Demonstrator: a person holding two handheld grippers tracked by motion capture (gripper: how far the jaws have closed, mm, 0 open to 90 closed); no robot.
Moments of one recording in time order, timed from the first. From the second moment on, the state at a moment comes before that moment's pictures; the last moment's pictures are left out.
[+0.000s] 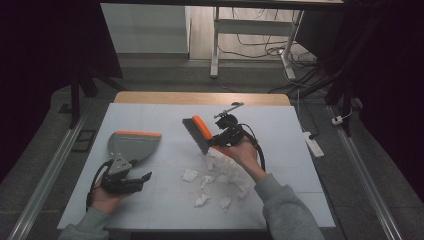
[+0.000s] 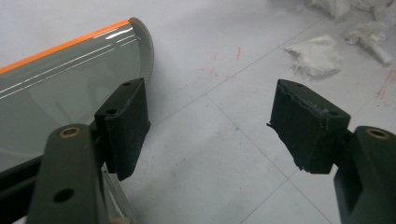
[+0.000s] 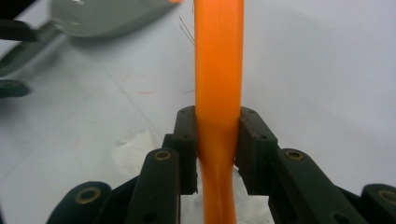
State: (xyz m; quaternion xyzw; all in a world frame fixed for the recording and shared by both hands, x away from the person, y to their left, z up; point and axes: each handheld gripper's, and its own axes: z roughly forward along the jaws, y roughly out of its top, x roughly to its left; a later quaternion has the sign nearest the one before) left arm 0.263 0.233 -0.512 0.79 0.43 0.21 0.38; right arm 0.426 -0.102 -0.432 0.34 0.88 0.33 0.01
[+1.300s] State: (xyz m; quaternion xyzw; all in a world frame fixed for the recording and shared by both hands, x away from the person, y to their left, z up) left arm 0.262 0.234 -0.514 0.79 0.43 0.21 0.38; right arm 0.380 -0.103 -0.453 0.31 0.90 0.30 -0.01
